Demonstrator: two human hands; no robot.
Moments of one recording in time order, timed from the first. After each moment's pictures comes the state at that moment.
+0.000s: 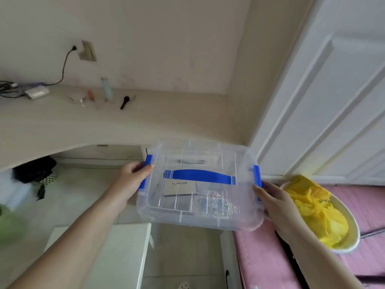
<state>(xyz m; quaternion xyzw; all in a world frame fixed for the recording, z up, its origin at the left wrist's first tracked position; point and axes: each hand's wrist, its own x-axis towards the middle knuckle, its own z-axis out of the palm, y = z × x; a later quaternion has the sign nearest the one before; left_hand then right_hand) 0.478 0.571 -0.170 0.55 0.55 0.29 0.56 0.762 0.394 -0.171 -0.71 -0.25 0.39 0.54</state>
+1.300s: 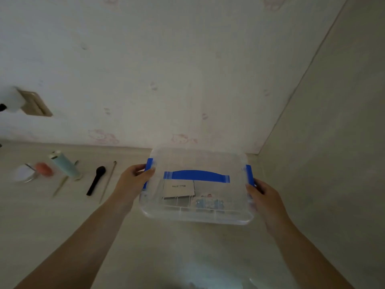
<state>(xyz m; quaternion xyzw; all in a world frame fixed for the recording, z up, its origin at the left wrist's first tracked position) 0.667 1.045 -0.193 0.48 0.60 0.31 0.56 0.940 0.896 -0.184 -0.76 -0.26 0.37 0.46</state>
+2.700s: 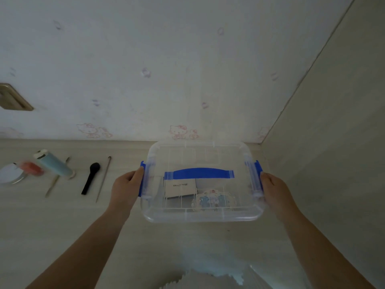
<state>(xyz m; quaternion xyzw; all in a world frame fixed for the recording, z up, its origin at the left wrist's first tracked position) 0.661 1.045 -0.218 0.50 0.65 0.30 0.49 0.968 0.916 -0.211 -0.83 -0.28 0.34 0.33</state>
